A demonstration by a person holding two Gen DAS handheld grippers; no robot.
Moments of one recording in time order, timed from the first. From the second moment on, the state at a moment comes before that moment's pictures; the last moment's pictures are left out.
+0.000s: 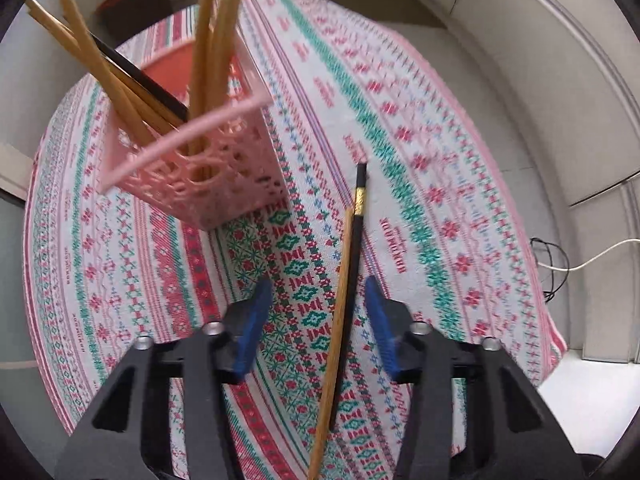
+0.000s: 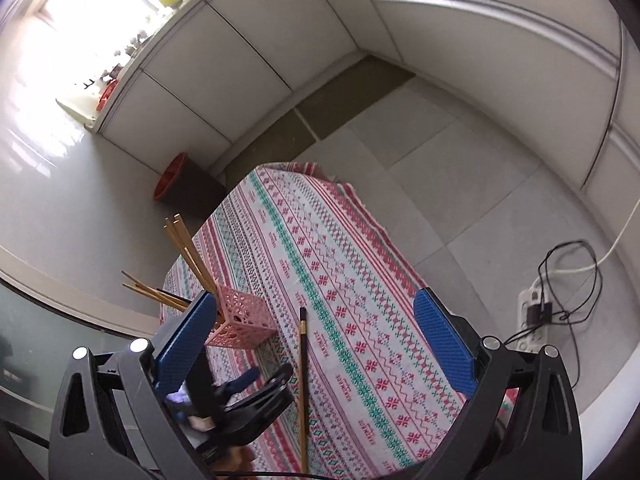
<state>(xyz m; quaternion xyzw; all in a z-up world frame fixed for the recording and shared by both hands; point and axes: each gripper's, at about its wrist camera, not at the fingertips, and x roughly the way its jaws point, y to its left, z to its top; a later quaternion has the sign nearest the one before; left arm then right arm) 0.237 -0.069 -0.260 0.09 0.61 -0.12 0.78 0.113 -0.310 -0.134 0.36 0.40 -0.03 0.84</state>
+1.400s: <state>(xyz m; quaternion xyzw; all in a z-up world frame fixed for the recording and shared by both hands) 0.246 -0.107 -0.286 0.14 0.59 -0.16 0.78 0.165 -0.293 -0.193 0.34 0.49 -0.04 0.80</state>
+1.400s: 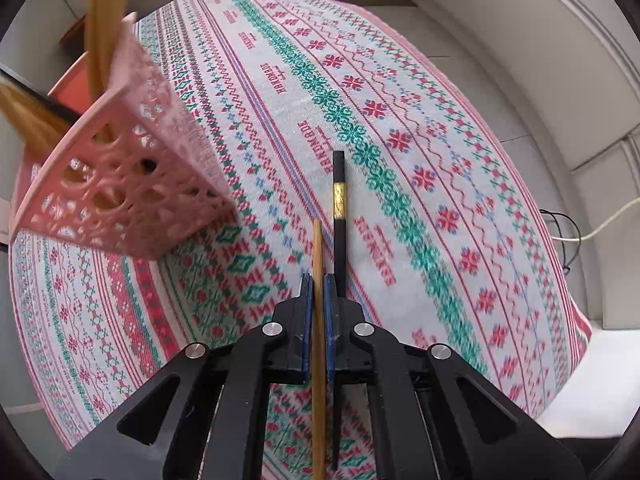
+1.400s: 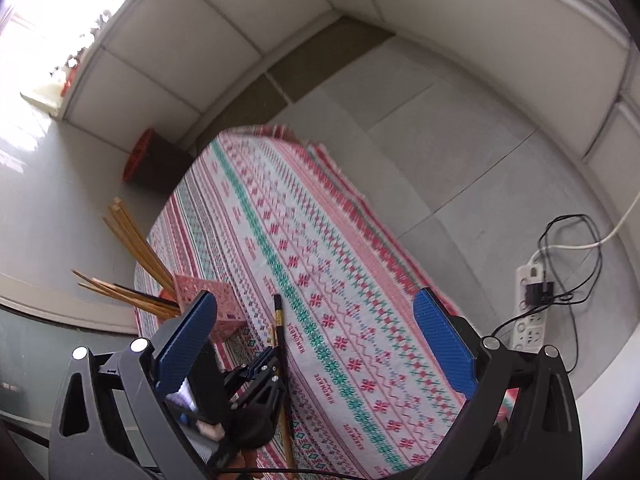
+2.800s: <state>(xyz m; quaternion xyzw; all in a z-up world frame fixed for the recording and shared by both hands) 0.148 0.072 -0.076 0.02 0.40 -0.17 0.90 0.093 -0.184 -0.110 0.16 0.38 0.05 0.91</state>
